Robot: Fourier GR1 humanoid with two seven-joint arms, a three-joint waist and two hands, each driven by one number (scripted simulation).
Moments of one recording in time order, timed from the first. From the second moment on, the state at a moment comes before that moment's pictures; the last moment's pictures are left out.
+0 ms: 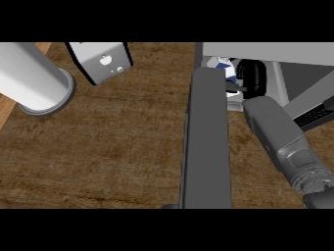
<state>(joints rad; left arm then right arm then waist) 0.52 0.12 0.28 -1.95 0.28 -0.37 -0.36 -1.03 -0.16 -0.12 -0.13 0.09 -0.72 -0.76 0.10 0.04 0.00</state>
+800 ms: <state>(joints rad) 0.46 0.12 0.25 -1.90 0.26 -0.38 -0.35 -1.02 -0.26 -0.14 -0.07 0.10 -0.75 -0.73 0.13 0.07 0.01</state>
